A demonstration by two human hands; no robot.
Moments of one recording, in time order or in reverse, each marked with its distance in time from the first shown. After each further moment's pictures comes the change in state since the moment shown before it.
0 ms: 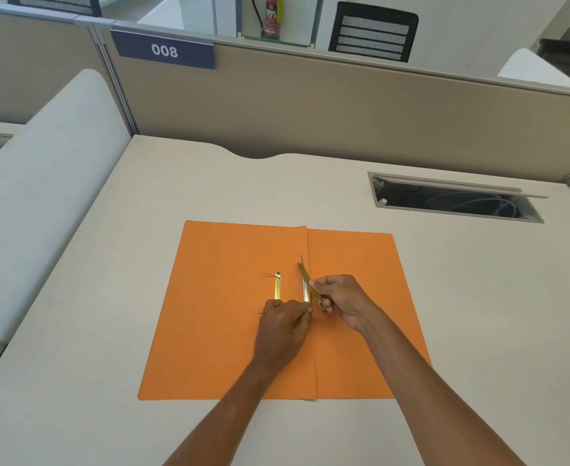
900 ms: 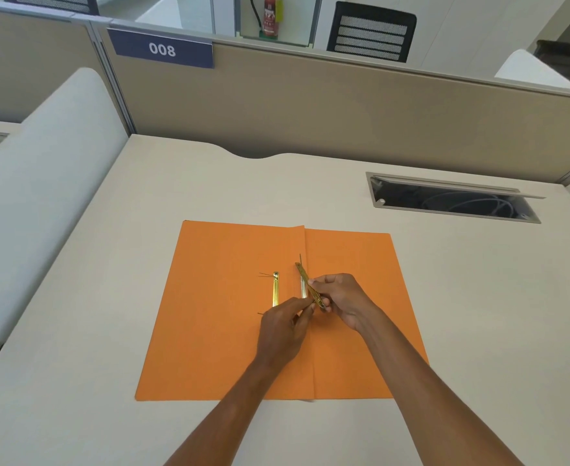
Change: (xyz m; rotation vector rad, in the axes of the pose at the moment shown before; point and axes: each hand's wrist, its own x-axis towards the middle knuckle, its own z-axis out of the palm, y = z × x) left_hand 0.003 0.007 0.000 -0.174 0.000 -0.056; right_hand -0.003 -0.004 0.000 0.008 0.003 -0.009
